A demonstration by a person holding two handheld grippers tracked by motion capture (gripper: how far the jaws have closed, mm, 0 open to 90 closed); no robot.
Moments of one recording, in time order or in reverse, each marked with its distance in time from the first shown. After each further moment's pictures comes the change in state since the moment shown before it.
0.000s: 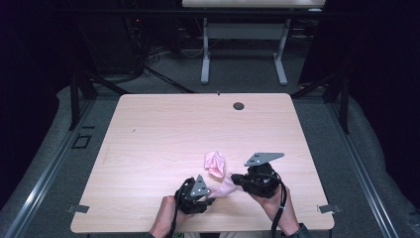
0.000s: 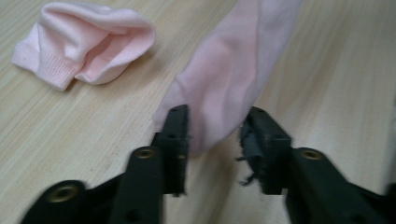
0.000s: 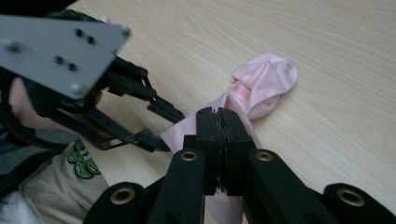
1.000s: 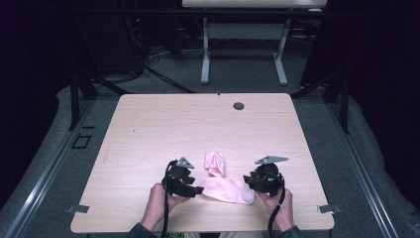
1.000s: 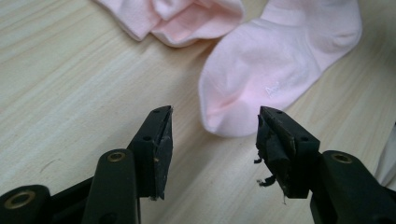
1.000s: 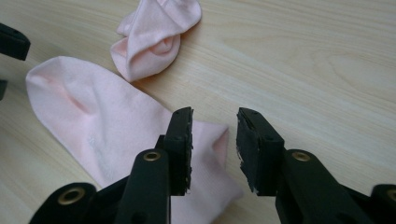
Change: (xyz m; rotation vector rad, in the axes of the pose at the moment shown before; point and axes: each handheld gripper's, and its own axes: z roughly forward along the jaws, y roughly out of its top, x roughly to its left) left arm 0.054 0.007 -0.025 0.106 -0.038 -0.354; right arm -0.057 -0.049 0.043 0.059 -0.214 0.205
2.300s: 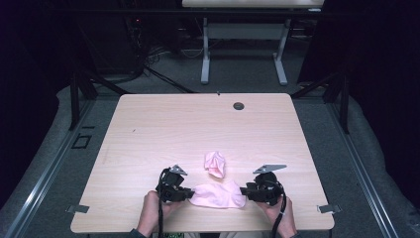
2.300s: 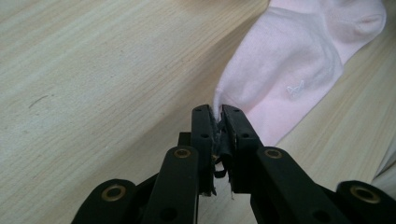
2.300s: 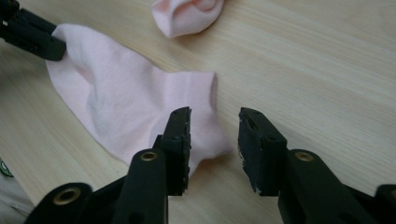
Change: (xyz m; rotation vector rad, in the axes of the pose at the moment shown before) left arm 0.006 -0.030 0.005 0.053 -0.015 -0.056; right arm 0.010 -0.020 0.007 0.061 0.131 -0.028
